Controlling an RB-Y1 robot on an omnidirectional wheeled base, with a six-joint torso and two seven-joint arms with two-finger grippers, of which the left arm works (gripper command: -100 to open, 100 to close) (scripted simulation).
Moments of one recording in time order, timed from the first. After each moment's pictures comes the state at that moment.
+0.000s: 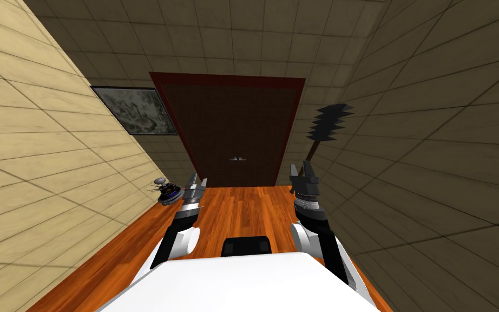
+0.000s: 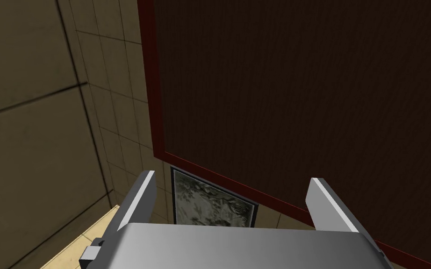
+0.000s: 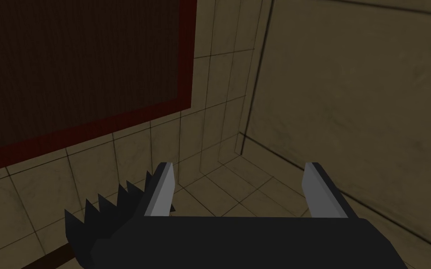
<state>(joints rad) 0.43 0.08 0.01 -1.99 0.12 -0.48 0.06</state>
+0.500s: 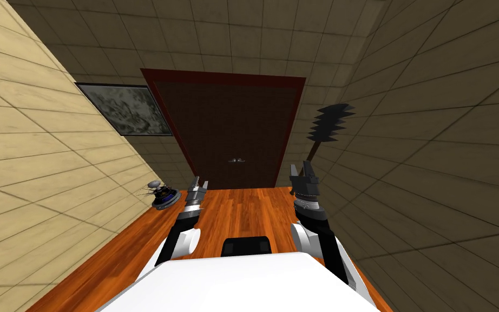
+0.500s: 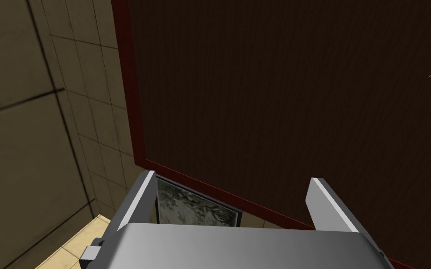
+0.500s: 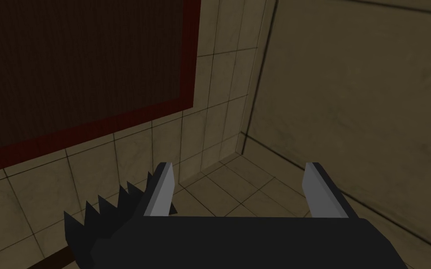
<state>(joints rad) 0.41 0.10 0.01 -1.89 0.12 -0.52 0.07</state>
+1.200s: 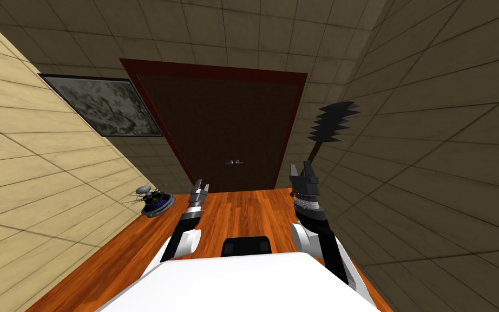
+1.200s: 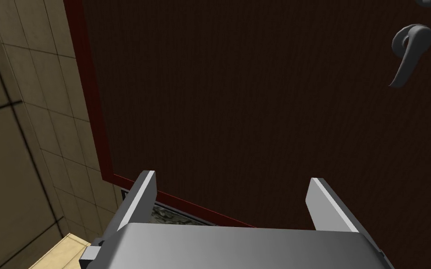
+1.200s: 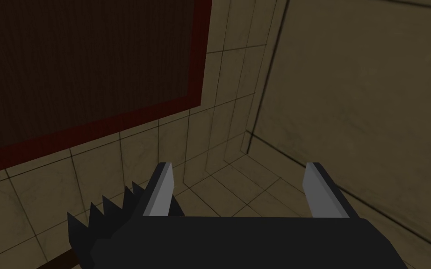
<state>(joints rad) 0.36 0.12 0.02 -1.75 0.12 -0.55 0.08</state>
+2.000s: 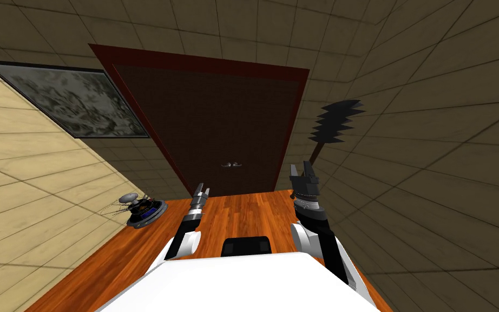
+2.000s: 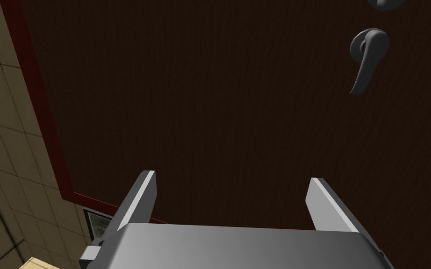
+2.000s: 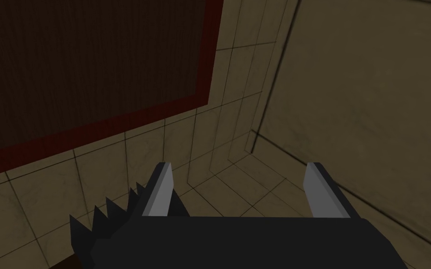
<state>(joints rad) 0.31 0.15 0.04 -1.56 0.12 -0.60 0.10</state>
